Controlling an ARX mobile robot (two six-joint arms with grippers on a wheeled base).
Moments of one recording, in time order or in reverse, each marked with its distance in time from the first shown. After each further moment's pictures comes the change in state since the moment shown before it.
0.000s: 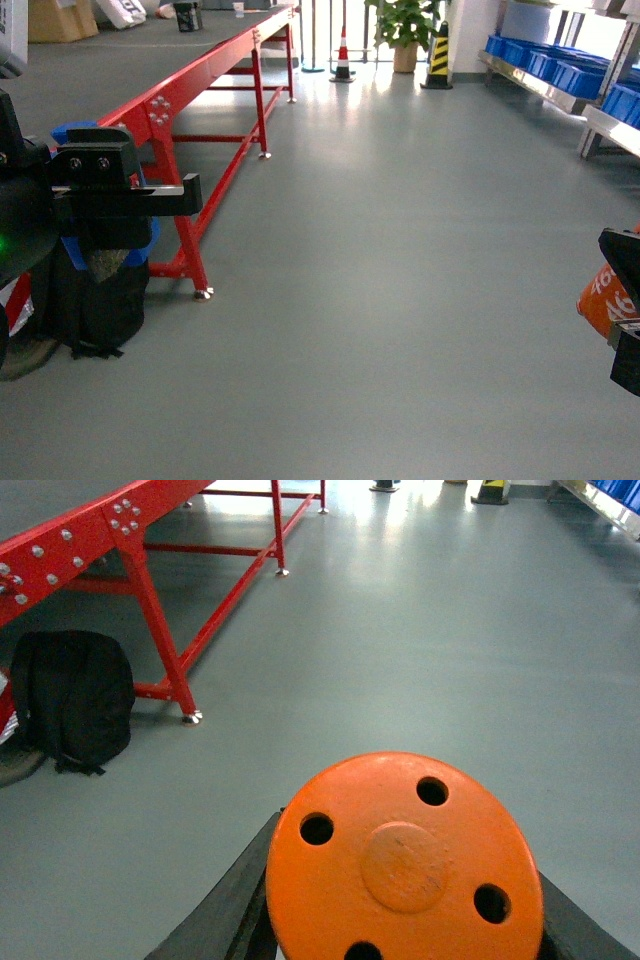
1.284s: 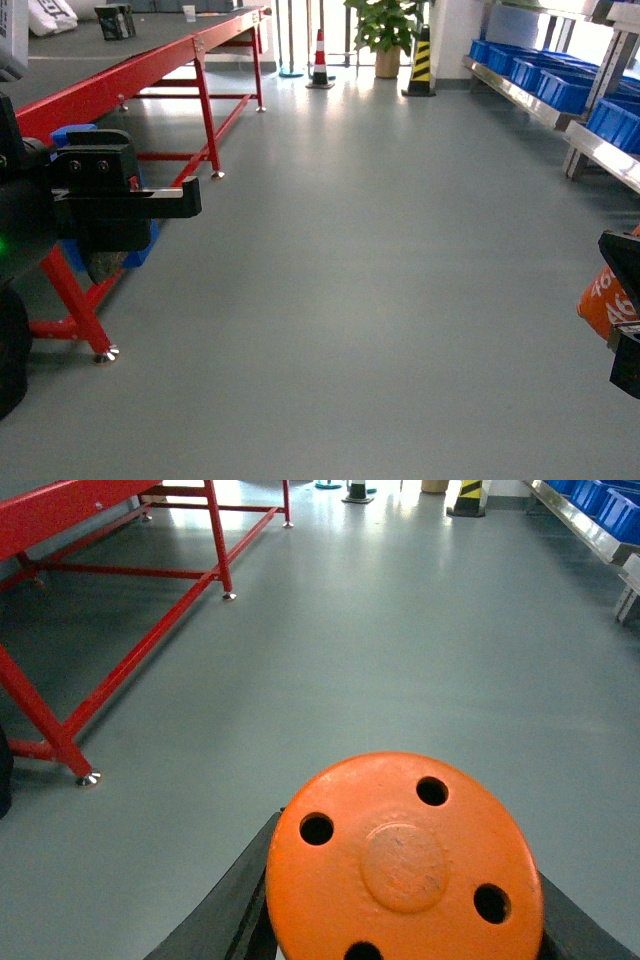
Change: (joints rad) left arm 0.001 0.000 0.000 0.001 0.001 0.000; right arm 0.000 0.000 0.000 0.000 0.000 0.000
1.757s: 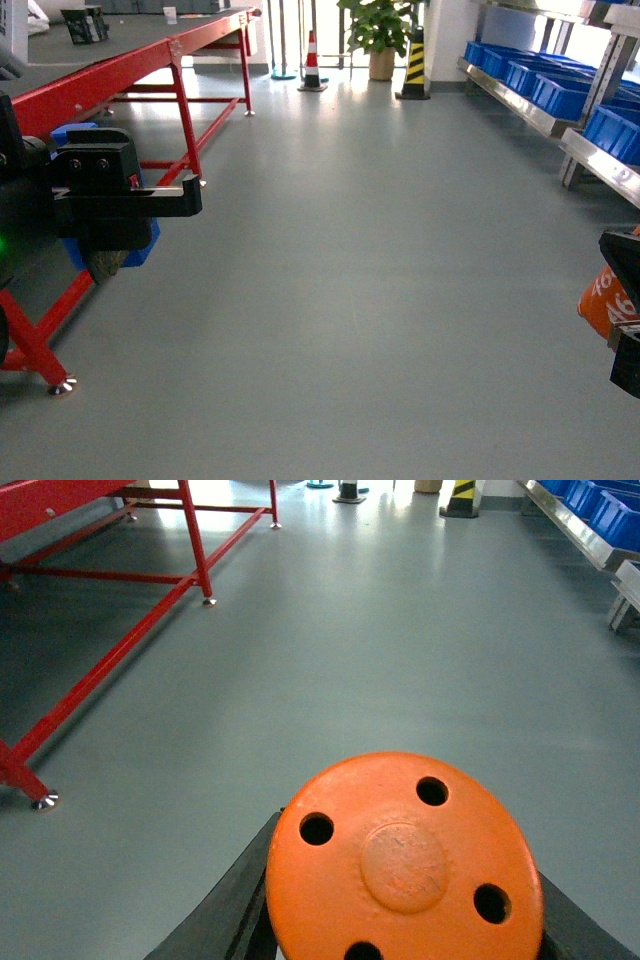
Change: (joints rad) left arm 0.000 -0.001 0.000 -0.004 0.000 0.000; right arm 0.000 0.000 0.000 -0.002 0.000 0.000
